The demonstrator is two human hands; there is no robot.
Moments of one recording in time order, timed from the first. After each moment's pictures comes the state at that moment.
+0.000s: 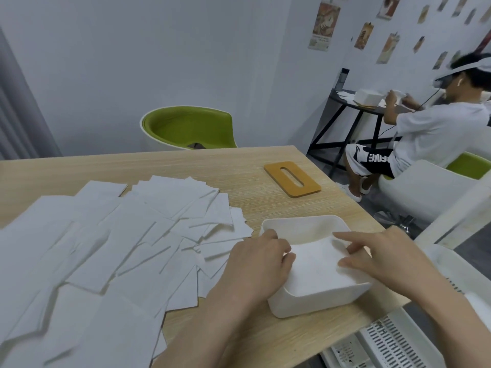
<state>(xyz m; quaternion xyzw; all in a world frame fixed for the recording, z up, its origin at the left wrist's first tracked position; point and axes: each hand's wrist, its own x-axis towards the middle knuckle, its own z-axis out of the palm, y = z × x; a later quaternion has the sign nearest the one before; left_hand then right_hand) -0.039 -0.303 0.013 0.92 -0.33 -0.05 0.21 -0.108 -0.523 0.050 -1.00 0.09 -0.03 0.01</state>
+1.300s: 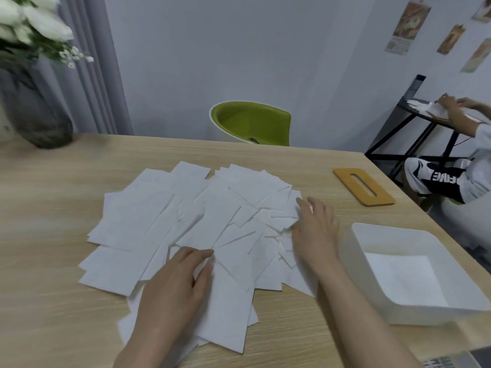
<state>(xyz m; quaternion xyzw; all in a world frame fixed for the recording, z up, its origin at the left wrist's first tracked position) -0.071 -0.075 -0.044 0.93 -0.03 0.05 0.36 0.014 -0.326 -0.039 -0.99 0.07 -0.13 0.08</state>
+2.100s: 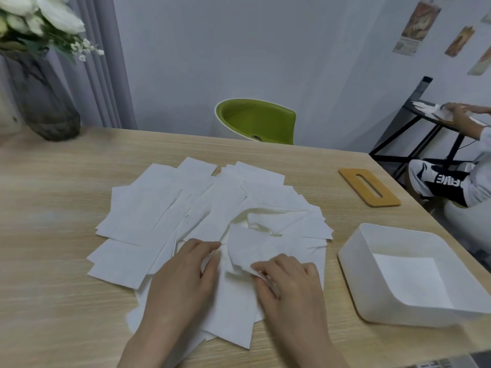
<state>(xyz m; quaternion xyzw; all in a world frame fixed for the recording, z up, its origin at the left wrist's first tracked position) -0.068 -0.075 -0.040 0.93 -0.01 0.05 0.37 -0.089 -0.254 -0.044 -0.95 -0.11 -0.23 0.17</state>
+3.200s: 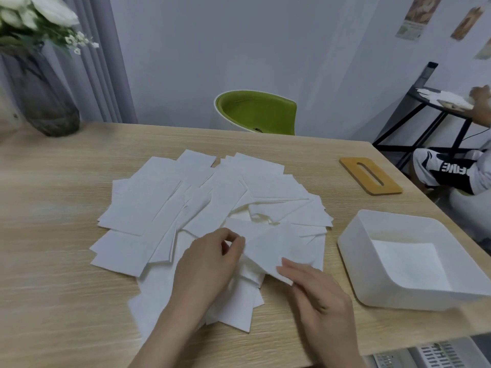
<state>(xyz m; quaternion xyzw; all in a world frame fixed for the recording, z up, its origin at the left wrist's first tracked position) -0.064 -0.104 -0.023 0.90 0.00 -0.02 0.44 -0.122 -0.293 -0.061 -0.88 -0.10 -0.30 0.35</state>
